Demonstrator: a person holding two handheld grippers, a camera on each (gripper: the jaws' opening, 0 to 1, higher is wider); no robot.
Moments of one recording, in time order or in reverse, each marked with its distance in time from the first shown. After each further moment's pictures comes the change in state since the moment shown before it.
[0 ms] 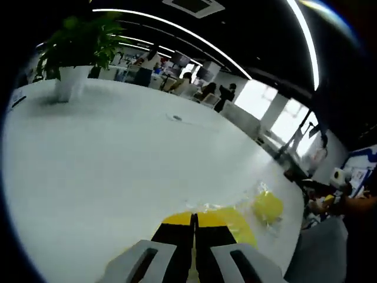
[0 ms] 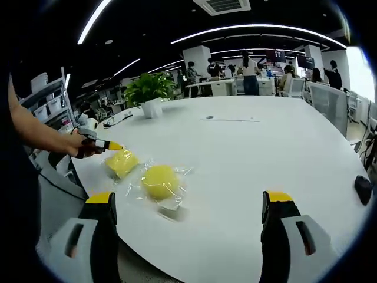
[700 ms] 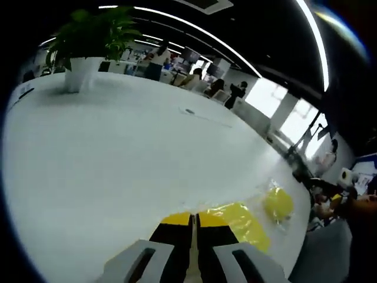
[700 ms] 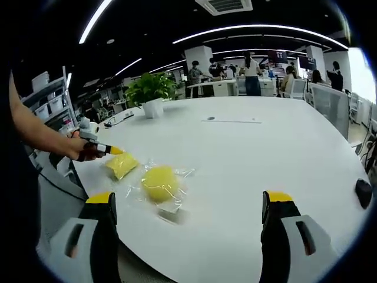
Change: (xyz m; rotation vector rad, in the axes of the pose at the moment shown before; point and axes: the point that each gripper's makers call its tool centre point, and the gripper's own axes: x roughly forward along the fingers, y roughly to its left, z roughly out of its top) left arm -0.001 0.032 -0.005 -0.127 -0.033 0.089; right arm 0.004 -0.002 0.006 -0.005 -0.004 0.010
